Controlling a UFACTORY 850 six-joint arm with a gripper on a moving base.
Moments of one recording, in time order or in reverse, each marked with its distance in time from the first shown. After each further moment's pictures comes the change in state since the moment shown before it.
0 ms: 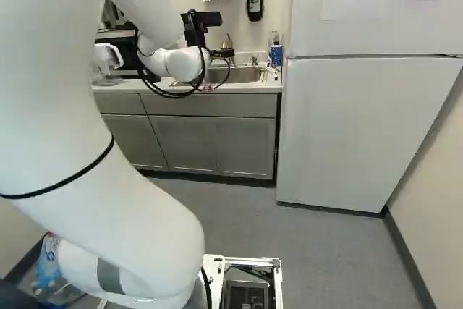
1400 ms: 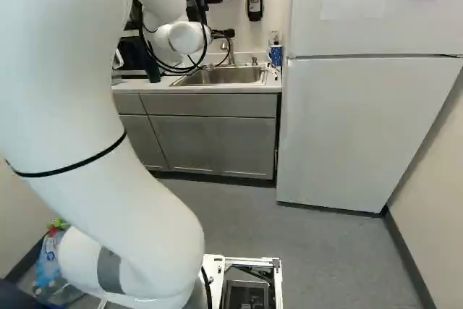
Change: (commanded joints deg) arm 0.0 -5.3 -13.9 0.0 -7.7 0.0
